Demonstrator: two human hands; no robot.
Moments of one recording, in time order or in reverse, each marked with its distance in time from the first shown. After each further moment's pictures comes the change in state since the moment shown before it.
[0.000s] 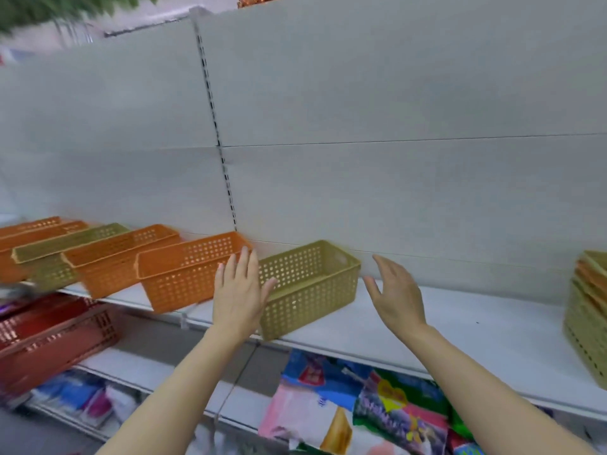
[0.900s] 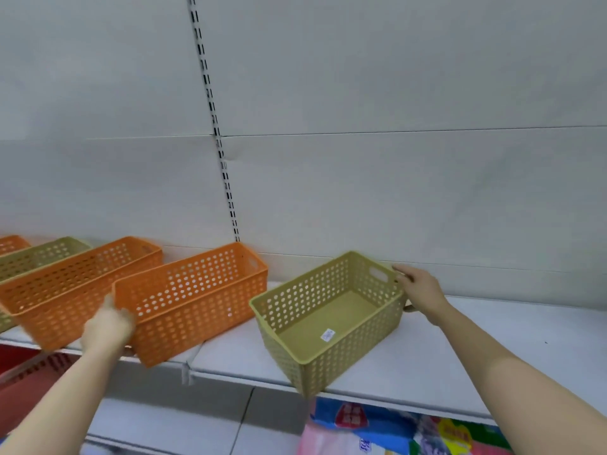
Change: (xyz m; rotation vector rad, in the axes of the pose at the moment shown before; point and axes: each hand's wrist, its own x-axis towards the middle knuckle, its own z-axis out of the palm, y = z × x) left_hand 0.106 -0.293 0.100 -0.359 -0.240 -0.746; right_hand 0.106 0.018 0.105 0.387 -0.139 0.580
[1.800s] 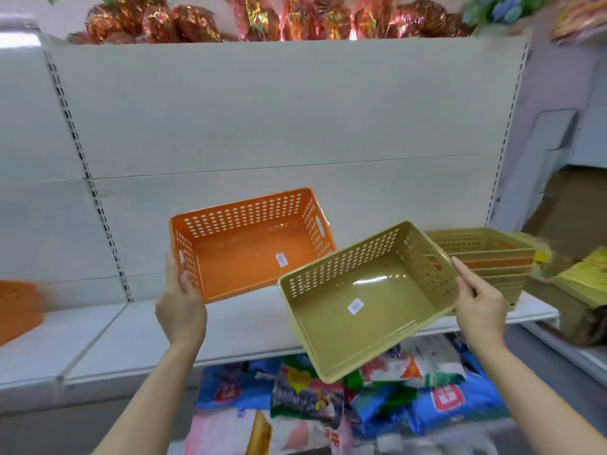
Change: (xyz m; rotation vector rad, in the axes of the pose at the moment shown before) left_hand -0.388 0.206 0.004 -0.670 0.133 0.553; right_hand -0.266 0.093 -0.329 0.055 0.850 -0.239
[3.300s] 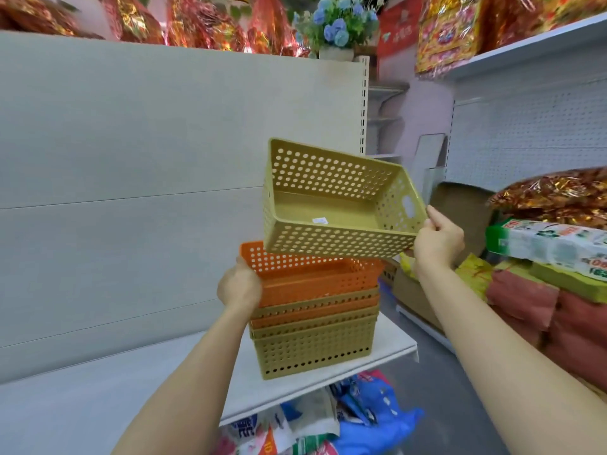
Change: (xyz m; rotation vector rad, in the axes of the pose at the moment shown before) left_hand -0.113 0.263 0.363 0.311 -0.566 0.150; right_hand 0.295 0.047 -0.129 0.120 0.485 0.188
